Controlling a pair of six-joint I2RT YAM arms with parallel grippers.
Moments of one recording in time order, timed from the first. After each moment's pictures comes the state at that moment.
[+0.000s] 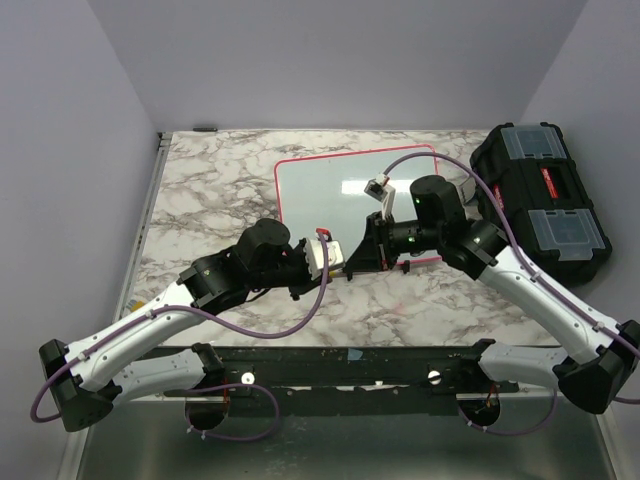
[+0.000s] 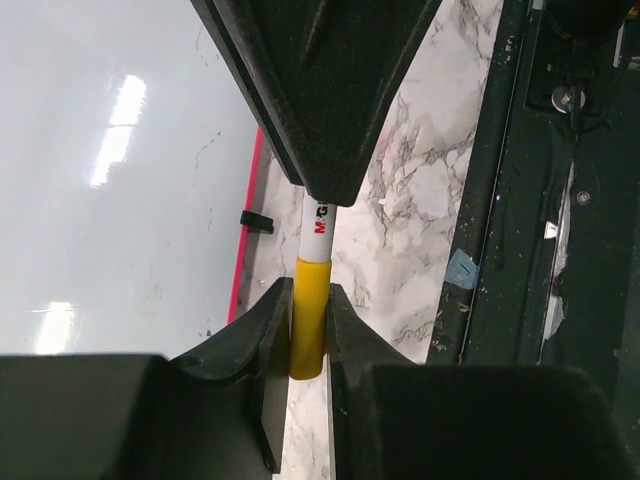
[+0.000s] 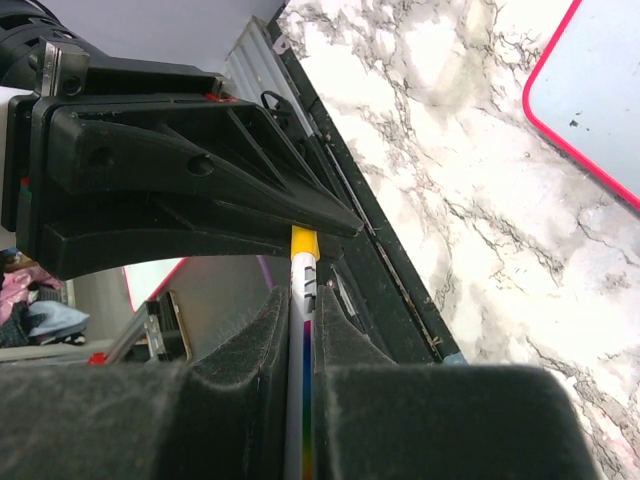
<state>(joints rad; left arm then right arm) -0.93 0.97 0.99 -0.52 0.28 0.27 0.70 1.17 1.15 -0.52 -0.69 0.44</state>
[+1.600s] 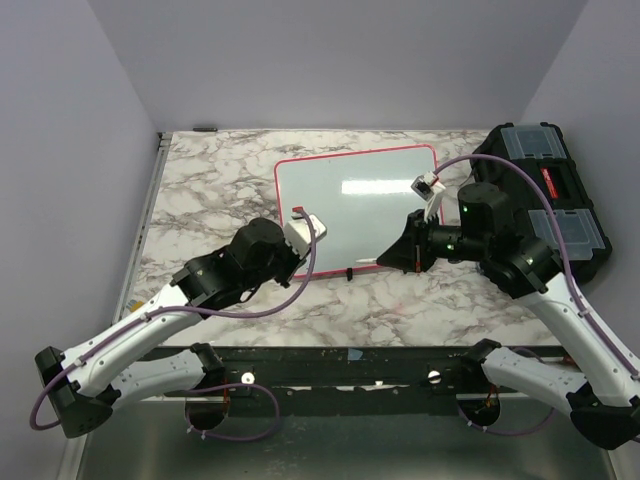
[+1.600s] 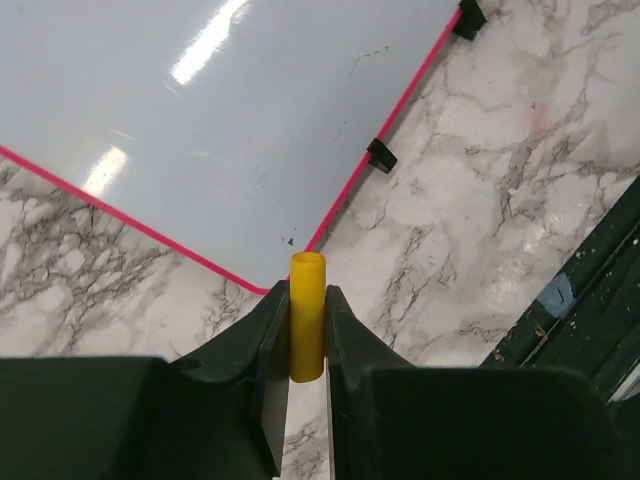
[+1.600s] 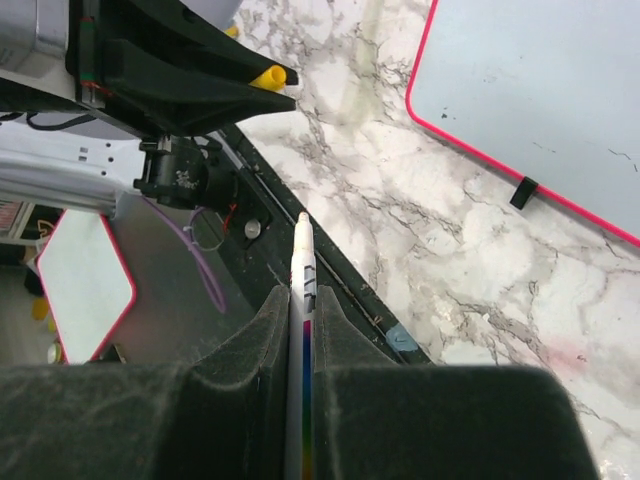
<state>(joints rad) -0.89 0.94 0.97 -0.58 -0.05 0.11 0.60 0.96 1.18 -0.73 -0.52 0.38</state>
